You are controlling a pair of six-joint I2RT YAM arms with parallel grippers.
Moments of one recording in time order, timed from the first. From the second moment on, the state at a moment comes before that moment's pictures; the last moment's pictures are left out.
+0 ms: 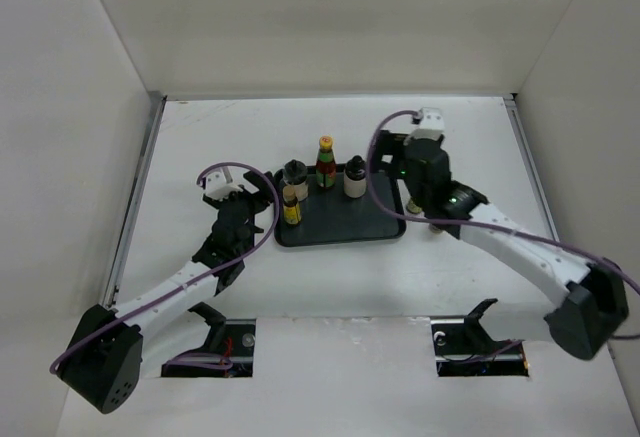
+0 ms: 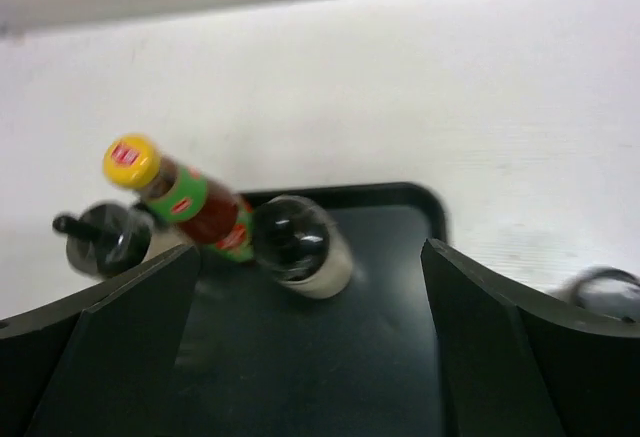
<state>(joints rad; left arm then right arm) -0.56 0.96 0.34 0.55 -0.64 -0.58 0.68 1.34 1.04 -0.02 0.47 0.37</state>
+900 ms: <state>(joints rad) -0.56 0.96 0.34 0.58 -0.61 -0.58 0.47 1.33 0.83 -0.14 0.54 0.45</state>
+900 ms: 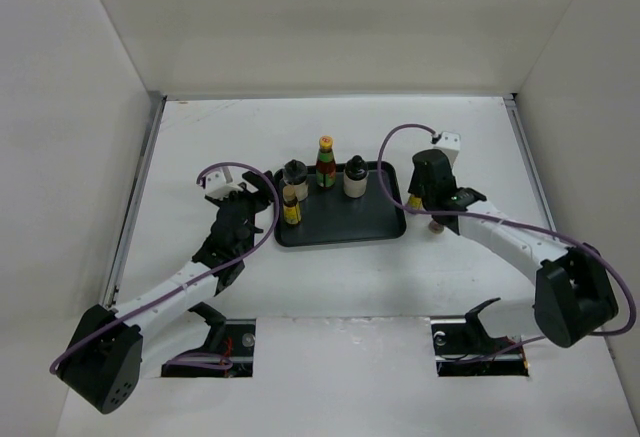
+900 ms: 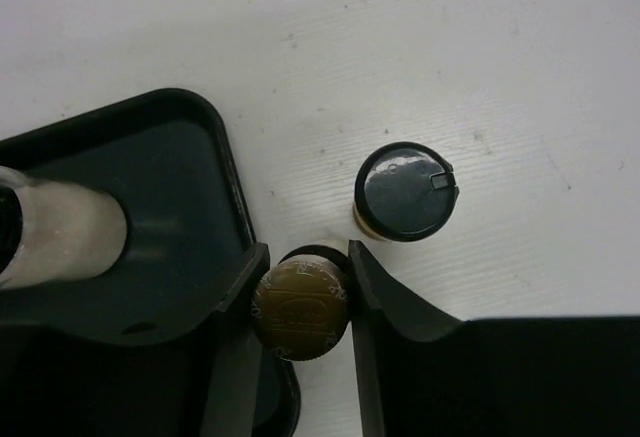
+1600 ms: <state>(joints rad) -0.54 0.93 0.31 0.59 -0.64 -0.59 0.84 1.28 0.93 -0.16 0.56 0.44</state>
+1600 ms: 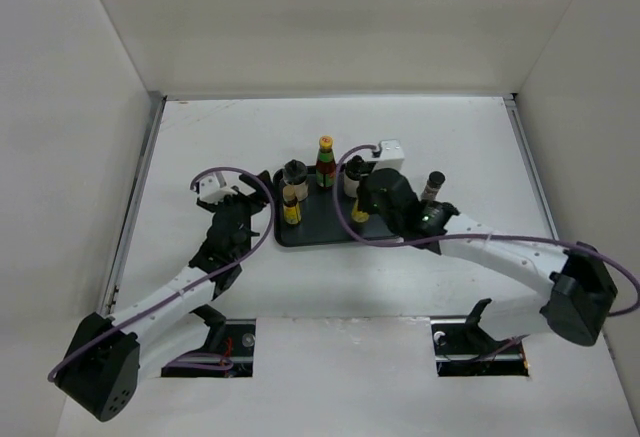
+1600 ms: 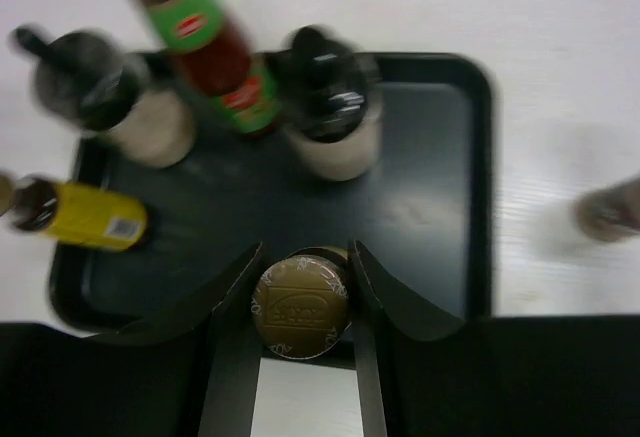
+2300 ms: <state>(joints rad) -0.50 0.89 0.28 0.59 -0.66 -0.64 0.98 1.71 1.14 0.03 0.52 0.39</state>
